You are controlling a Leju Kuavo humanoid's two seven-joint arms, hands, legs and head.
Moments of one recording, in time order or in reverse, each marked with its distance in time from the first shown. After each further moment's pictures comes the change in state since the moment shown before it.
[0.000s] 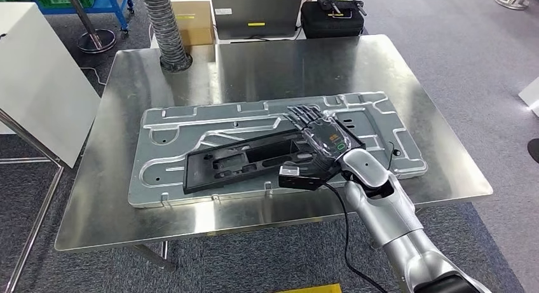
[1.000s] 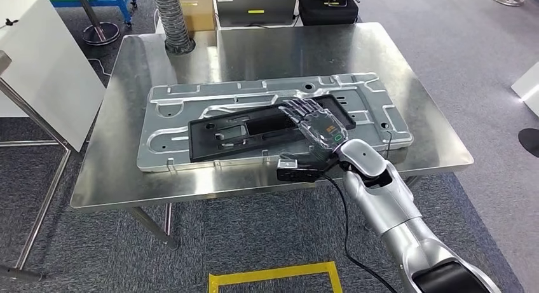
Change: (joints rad) left arm -0.002 0.000 0.024 0.000 0.021 -0.006 0.006; right arm -0.074 -0.001 0.033 0.061 -0.019 0.011 -0.022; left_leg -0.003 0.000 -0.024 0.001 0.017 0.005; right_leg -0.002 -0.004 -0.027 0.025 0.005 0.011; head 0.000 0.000
